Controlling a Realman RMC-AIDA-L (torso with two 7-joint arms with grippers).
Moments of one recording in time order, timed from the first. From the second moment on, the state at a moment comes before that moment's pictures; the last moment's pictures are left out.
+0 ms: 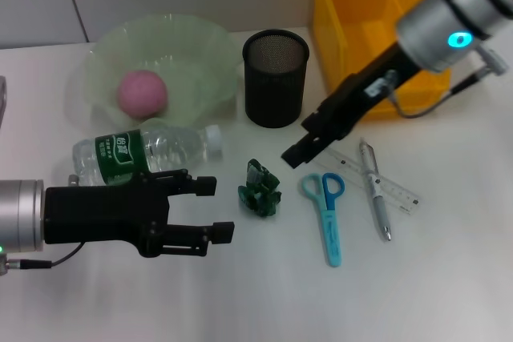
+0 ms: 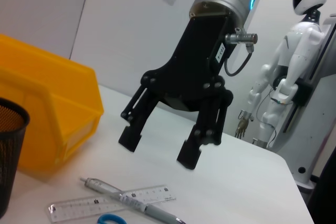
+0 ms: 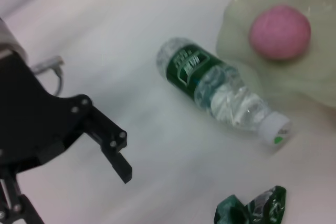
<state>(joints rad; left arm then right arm) -0.53 -2.04 1.01 0.60 1.81 1.65 -1.43 0.94 2.02 -1.01 -0.94 -2.43 -1.69 2.26</state>
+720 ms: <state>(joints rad) -0.51 -2.02 1.01 0.60 1.87 1.61 -1.44 1.03 2.08 -1.21 -0.75 -2.48 -1.42 2.31</state>
